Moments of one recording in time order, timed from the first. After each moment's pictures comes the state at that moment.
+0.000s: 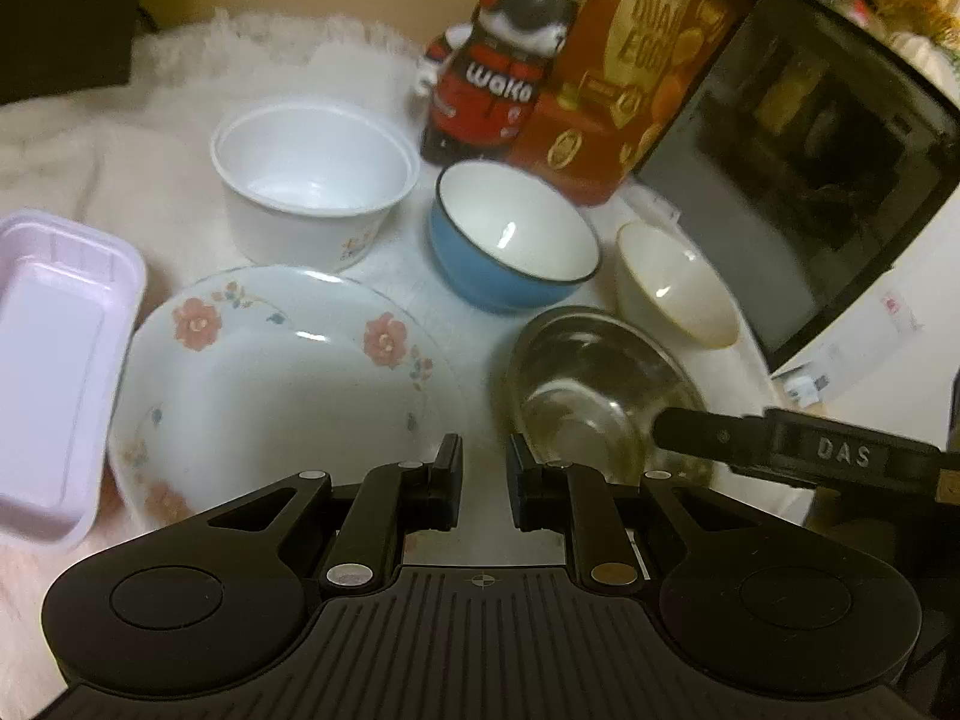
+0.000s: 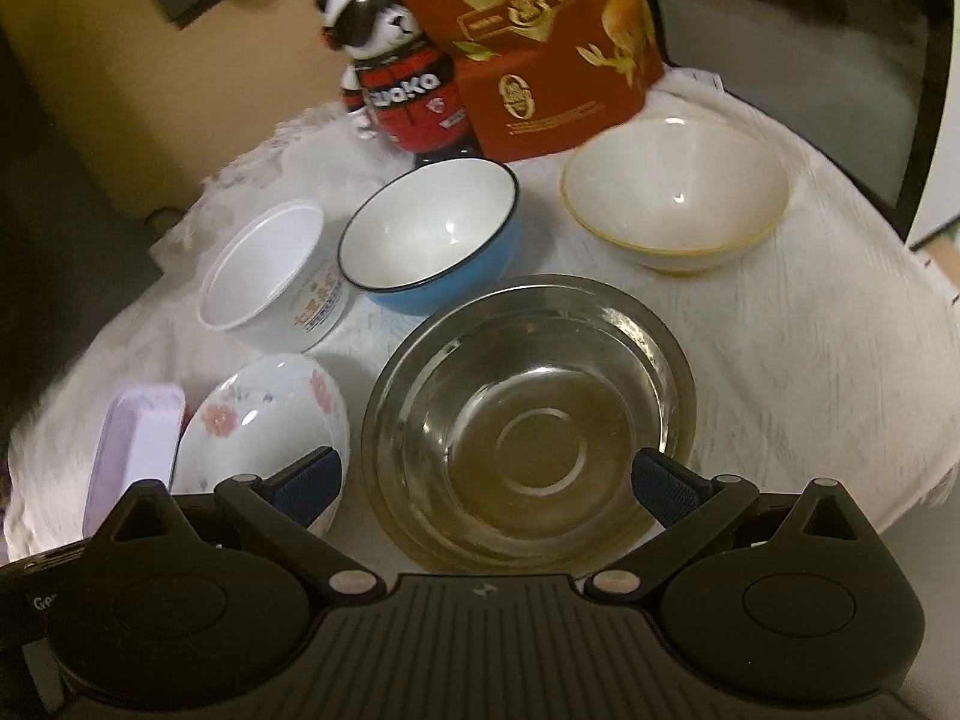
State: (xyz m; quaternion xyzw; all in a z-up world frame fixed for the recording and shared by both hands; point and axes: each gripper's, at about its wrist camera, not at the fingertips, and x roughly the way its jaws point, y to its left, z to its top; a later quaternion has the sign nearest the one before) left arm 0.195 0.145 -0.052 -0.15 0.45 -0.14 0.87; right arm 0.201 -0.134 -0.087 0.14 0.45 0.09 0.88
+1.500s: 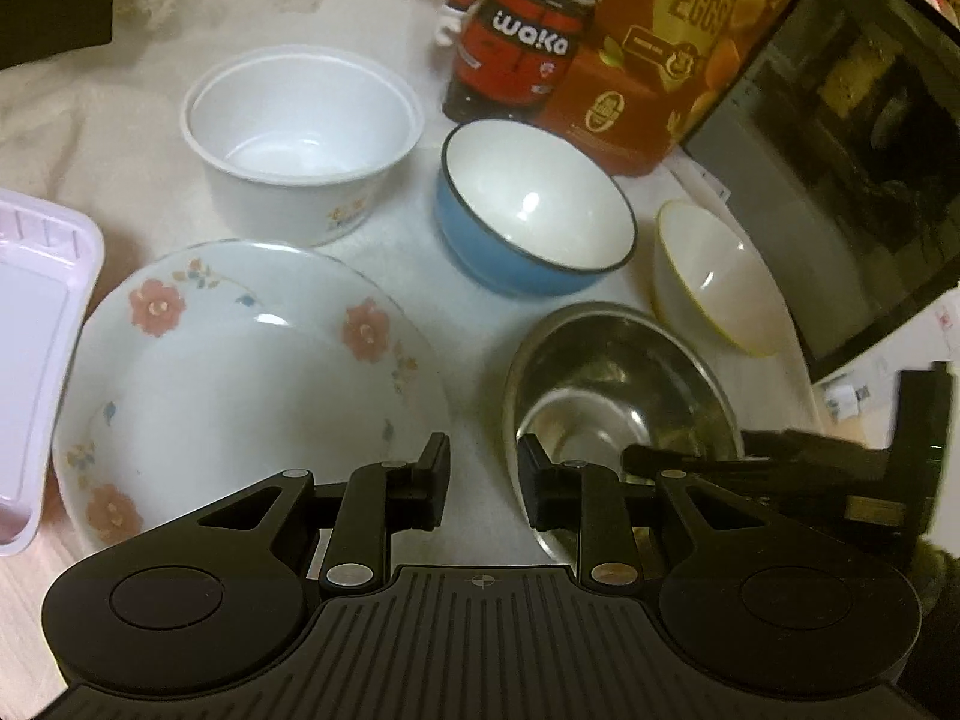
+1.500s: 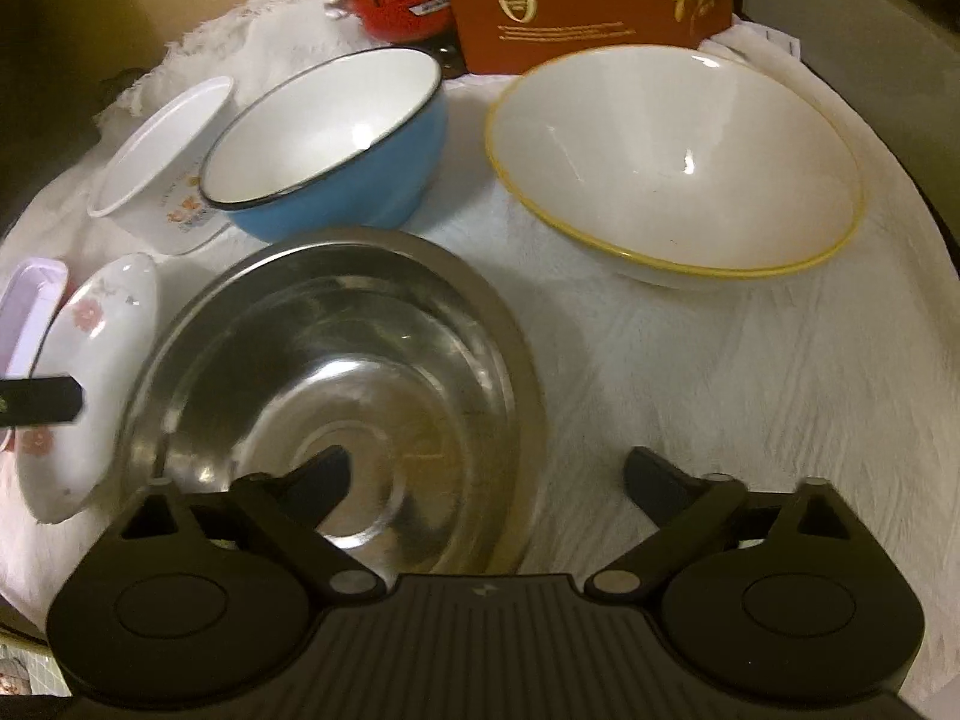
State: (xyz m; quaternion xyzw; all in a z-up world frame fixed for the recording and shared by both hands) left arm 0.228 0.109 -0.060 -0.15 0.49 -0.09 0.85; right arm 0.288 -0.180 -0.148 0.00 0.49 0.18 0.85
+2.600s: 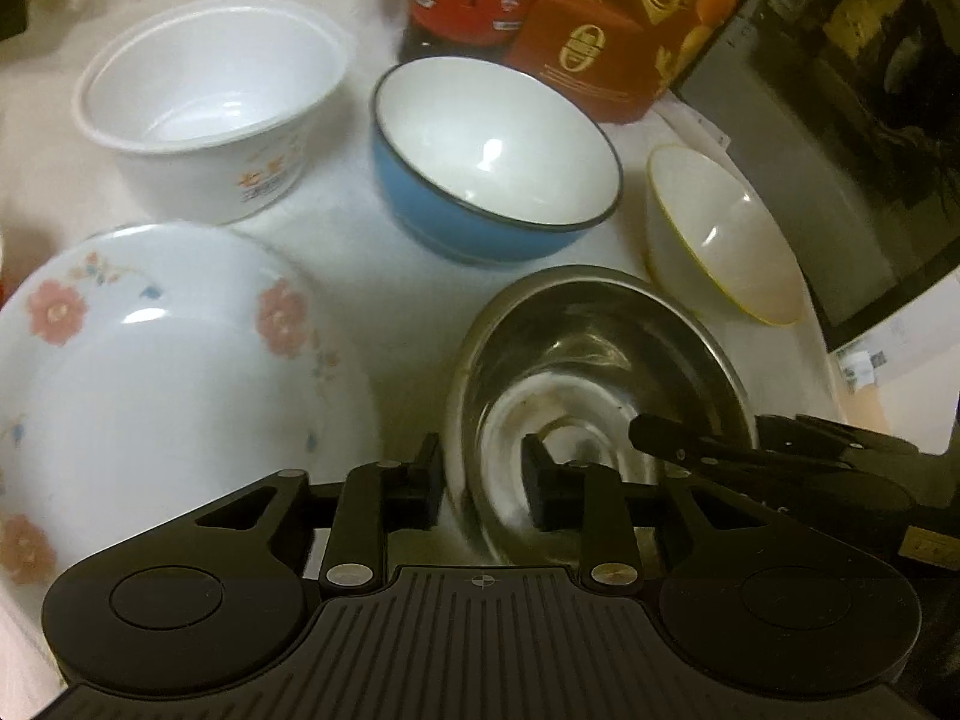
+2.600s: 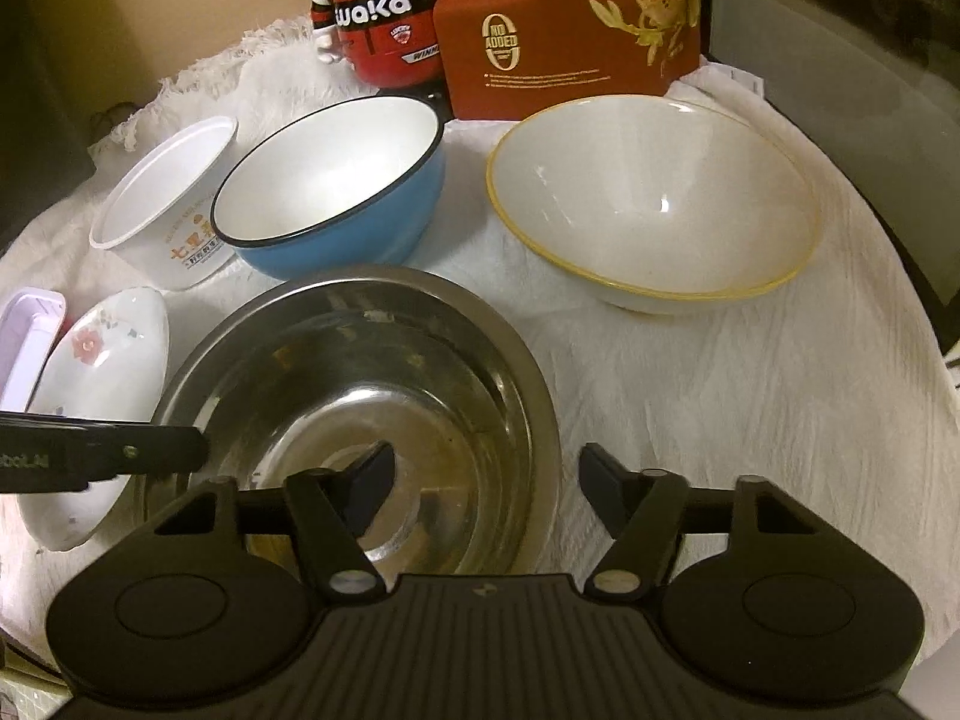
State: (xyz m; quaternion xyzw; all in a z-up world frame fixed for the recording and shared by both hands) left arm 0.265 0.070 -0.088 -0.12 0.52 -0.11 0.84; right arm 0.280 -0.173 -0.141 0.01 0.46 0.14 0.88
